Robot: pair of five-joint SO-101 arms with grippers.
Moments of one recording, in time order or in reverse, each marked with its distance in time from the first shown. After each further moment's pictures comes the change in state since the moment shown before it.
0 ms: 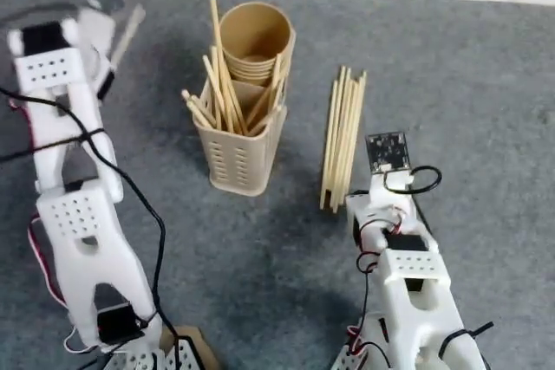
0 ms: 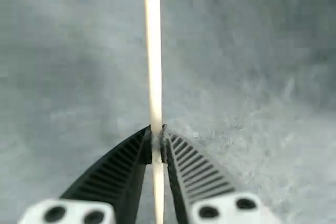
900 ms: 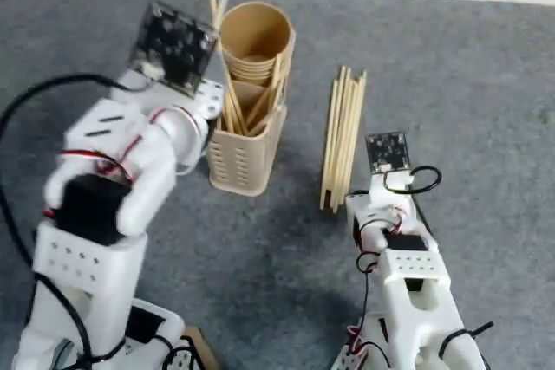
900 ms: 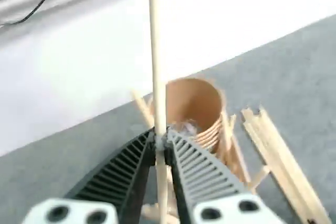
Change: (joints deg) left arm 35.2 -87.8 77.2 -42.8 23.3; right arm 0.0 0.0 0.0 0.0 0.0
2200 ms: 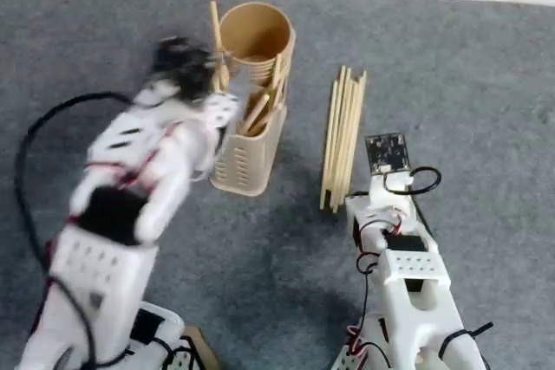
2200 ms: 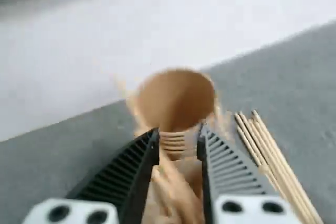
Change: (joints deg) left arm -0.4 -5.7 15.6 -12.8 4.2; right arm 0.0 0.0 0.4 0.0 0.0
